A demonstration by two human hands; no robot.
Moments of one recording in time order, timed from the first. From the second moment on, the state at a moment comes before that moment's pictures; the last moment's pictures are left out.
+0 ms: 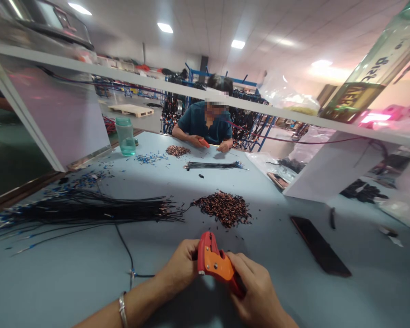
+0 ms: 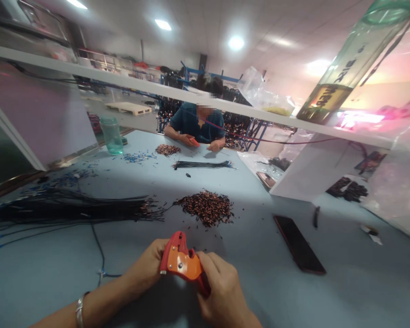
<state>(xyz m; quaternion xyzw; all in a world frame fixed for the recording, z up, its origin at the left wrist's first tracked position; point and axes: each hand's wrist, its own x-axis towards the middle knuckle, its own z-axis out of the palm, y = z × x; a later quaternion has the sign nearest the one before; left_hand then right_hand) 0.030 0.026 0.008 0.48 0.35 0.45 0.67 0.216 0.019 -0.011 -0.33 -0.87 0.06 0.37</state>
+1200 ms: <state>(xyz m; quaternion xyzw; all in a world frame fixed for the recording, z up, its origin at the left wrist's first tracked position) 0.022 0.036 0.000 0.53 0.43 0.47 0.57 0.215 0.030 -0.008 -0.37 -0.86 0.08 0.34</state>
